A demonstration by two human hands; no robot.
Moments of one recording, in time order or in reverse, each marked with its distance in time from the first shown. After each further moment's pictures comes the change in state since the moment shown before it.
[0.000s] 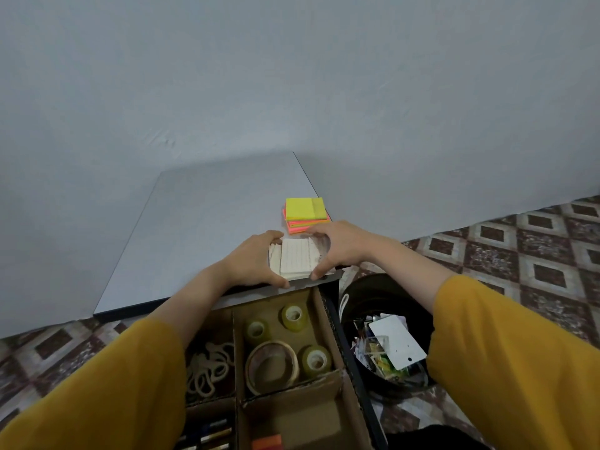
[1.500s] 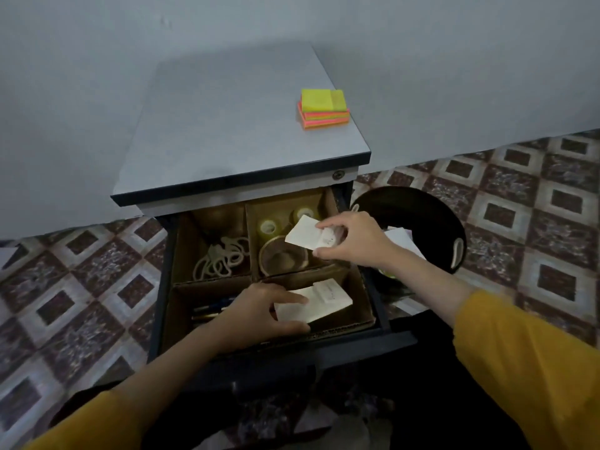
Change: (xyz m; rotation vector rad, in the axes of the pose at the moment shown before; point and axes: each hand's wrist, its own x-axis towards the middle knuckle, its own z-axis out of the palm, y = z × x) left_hand -0.171 -0.008 0.128 -0.130 -0.245 0.002; right_hand -0.088 -0.010 0.130 0.304 0.092 0.115
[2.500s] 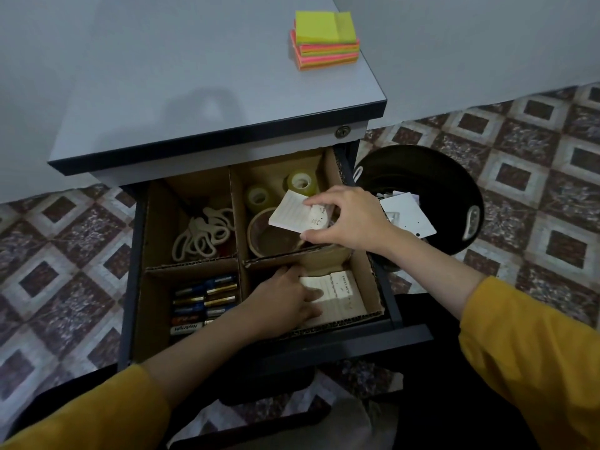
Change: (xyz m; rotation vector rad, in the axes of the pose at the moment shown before) left_hand 0.049 0.000 0.041 0.252 -0.216 -0.060; right_hand 0.020 0.014 0.023 -0.127 -0.052 -0.030
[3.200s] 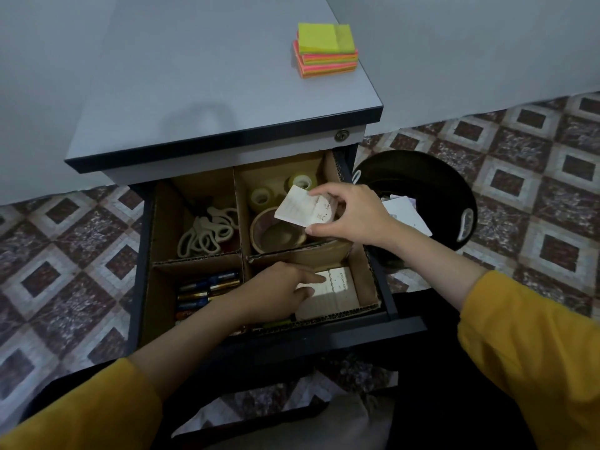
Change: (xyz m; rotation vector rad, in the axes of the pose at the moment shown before) left_hand -0.010 -0.003 -0.017 -0.221 0.053 0.104; right_hand -0.008 -0.004 -0.010 0.131 0.050 -0.015
